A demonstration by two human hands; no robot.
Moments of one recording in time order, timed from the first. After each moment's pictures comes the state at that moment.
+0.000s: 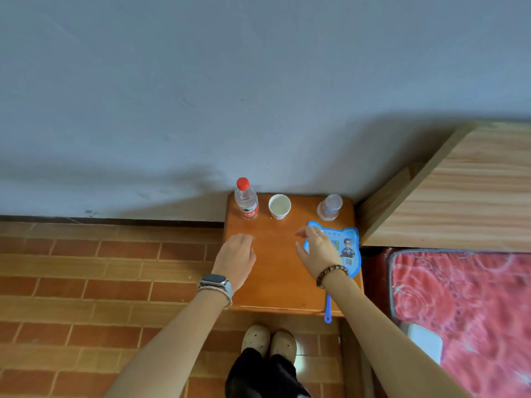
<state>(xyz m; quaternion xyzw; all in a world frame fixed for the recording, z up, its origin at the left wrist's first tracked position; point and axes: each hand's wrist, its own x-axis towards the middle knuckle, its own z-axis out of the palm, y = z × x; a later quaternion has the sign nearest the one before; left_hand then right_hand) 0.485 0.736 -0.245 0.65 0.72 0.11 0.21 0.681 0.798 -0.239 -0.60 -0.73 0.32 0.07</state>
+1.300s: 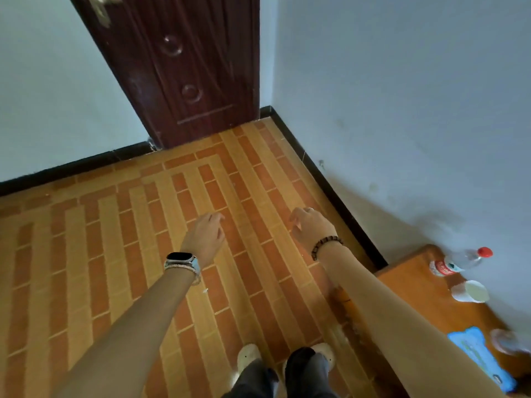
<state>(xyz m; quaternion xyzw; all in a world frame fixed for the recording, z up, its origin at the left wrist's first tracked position) 0.329 0.144 -0.084 0.16 0.97 0.18 0.06 0.368 0.399 -0.054 -0.06 -0.98 0.15 -0.13</state>
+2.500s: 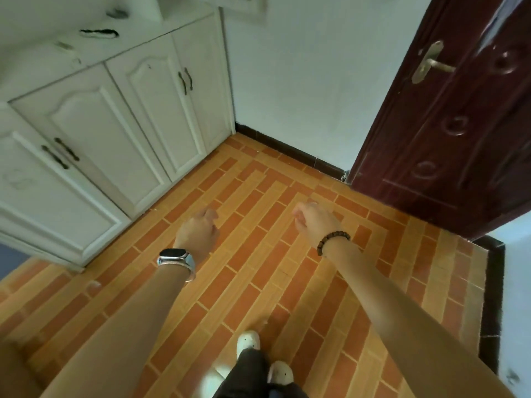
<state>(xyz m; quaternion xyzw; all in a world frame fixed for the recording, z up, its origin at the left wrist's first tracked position) 0.314 -0.131 -0.037 -0.38 0.92 0.13 -0.03 0.106 0.045 -0.010 0.45 -0.87 0.12 -0.13</state>
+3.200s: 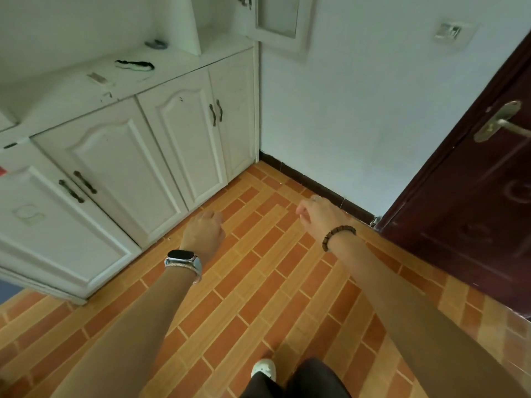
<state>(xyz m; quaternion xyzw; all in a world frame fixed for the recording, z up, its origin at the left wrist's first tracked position) 0.224 -0.349 -0.029 -0.38 0.92 0.05 -0.06 0.003 -0.194 0.024 0.52 -0.85 0.10 -0.07</state>
